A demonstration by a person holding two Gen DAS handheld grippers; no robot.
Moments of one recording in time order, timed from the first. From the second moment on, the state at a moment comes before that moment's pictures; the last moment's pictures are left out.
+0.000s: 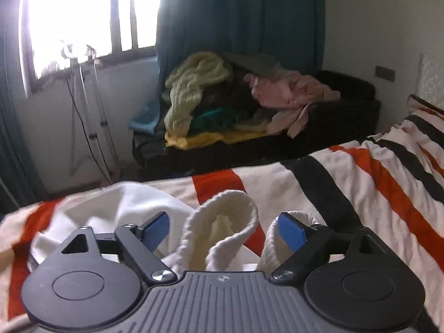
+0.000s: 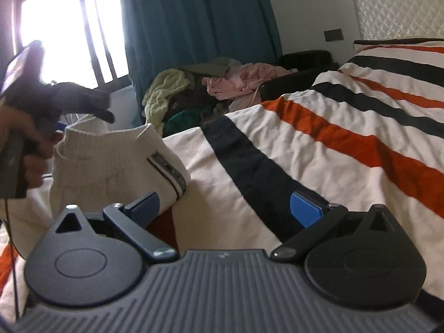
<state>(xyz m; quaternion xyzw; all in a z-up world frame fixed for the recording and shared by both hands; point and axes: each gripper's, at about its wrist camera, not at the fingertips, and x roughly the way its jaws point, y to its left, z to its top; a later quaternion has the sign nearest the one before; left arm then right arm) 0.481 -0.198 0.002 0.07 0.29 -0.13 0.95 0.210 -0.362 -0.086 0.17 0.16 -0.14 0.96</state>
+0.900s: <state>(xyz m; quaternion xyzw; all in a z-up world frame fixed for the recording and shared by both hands) 0.135 0.010 0.030 0.00 0.22 -0.11 0.97 0.107 -0.323 -0.033 0.09 0.05 -0.10 0.99</state>
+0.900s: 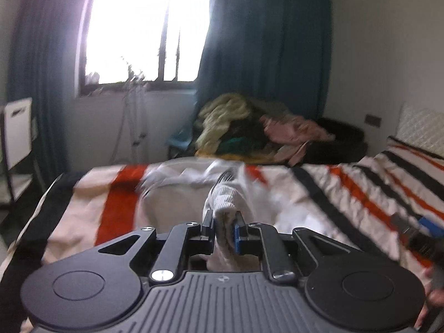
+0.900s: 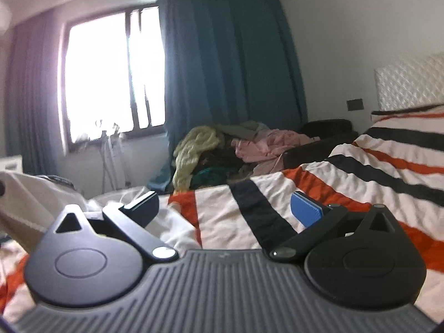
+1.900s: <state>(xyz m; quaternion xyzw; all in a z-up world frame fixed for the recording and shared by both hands) 0.128 0.064 -0.037 -0.04 0.31 -0.06 0.95 0.132 -0.295 -0.063 0.15 0.21 0.01 0.96</state>
